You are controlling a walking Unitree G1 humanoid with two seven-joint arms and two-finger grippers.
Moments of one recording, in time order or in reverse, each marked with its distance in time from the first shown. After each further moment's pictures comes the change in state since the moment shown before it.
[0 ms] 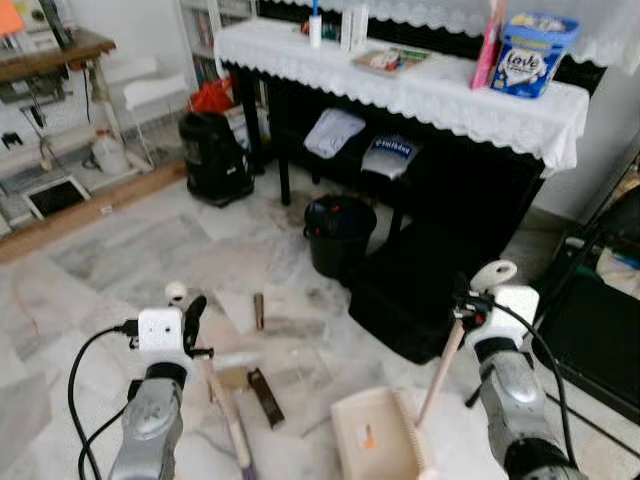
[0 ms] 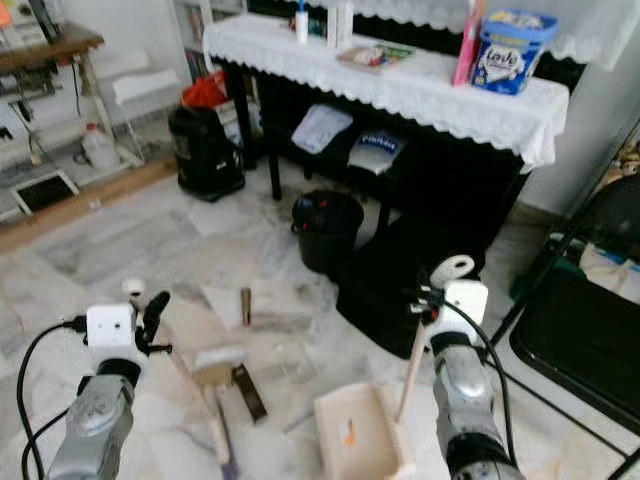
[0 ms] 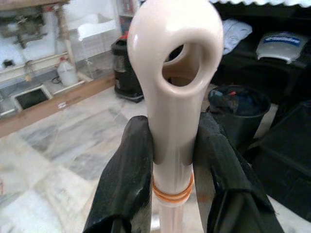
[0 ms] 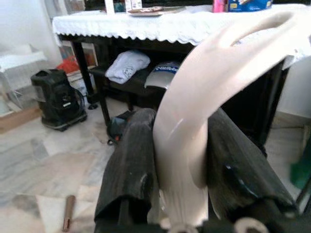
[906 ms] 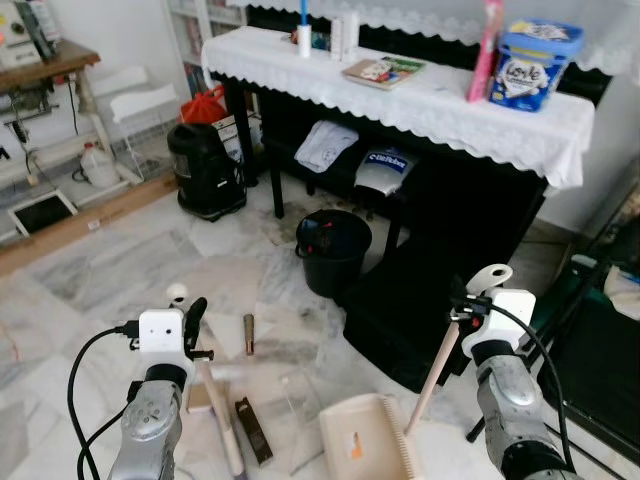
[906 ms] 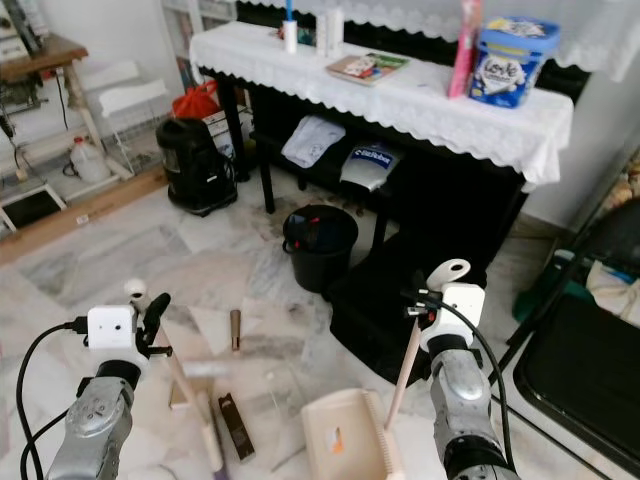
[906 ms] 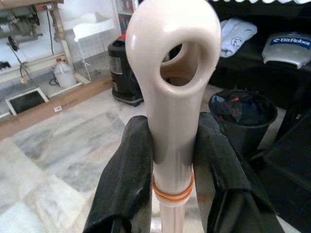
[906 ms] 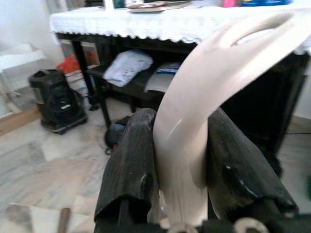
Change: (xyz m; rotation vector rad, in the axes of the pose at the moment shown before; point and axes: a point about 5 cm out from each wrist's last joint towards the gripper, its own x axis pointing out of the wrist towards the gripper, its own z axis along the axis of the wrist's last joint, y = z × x) left arm -0.001 -0.001 0.000 0.009 0.000 -0.013; right arm -0.001 0.005 -0.002 0.015 0.006 0.023
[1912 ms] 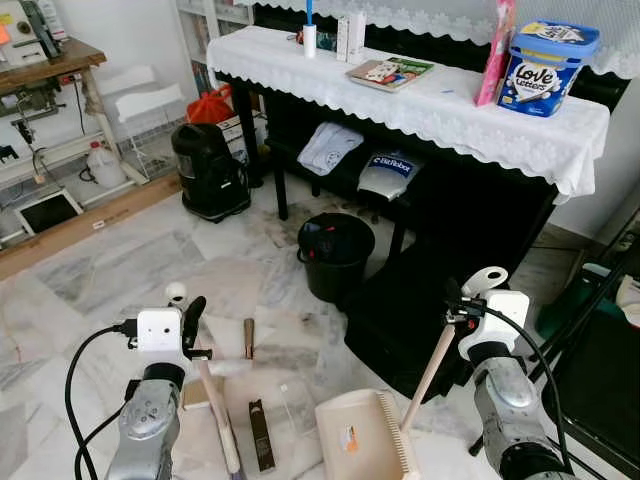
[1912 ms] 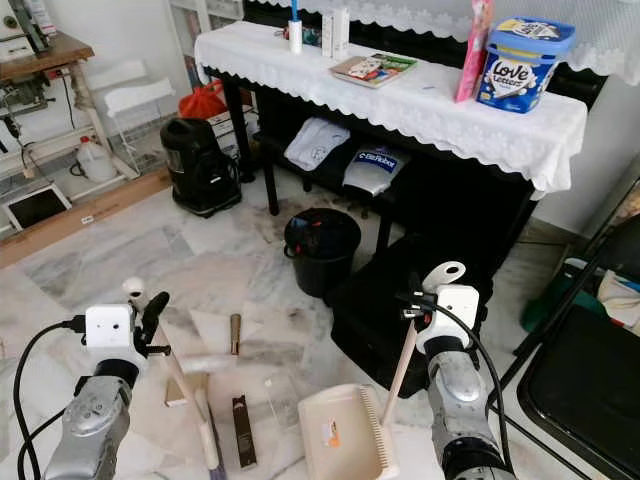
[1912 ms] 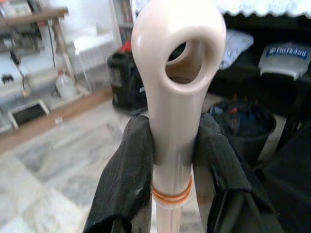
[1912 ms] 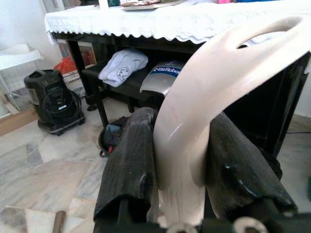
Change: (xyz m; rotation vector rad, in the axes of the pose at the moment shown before) left arm 0.004 -0.001 0.014 0.014 -0.047 -0.019; right arm -0.006 -0.011 -0.004 -0.011 0.016 -0.039
